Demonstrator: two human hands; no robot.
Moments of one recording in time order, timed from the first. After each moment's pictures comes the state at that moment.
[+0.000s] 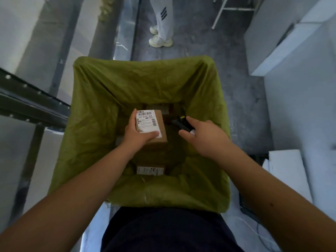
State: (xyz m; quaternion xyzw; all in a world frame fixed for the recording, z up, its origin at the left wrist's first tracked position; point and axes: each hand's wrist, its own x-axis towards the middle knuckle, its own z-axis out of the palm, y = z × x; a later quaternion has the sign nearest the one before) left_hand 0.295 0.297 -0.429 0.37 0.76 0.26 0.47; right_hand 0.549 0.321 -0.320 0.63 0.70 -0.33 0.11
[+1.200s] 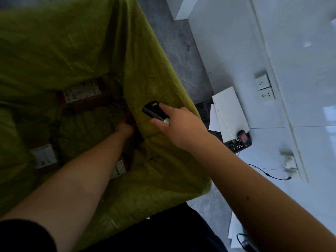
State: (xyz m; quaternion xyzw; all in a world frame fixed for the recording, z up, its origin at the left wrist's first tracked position) left_hand 0.424 0.334 -0.622 0.36 0.71 -0.02 0.61; right_hand 0.584 0.281 -0.373 0.76 0.54 -0.35 0.11
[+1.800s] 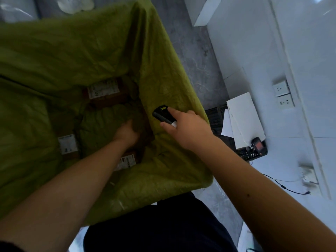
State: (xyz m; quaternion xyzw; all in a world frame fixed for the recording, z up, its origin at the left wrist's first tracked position) left_hand 0.373 0.305 -0.588 0.57 0.65 -0.11 0.49; right_hand 0.585 0.267 -0.375 0.74 0.57 -0.34 0.13
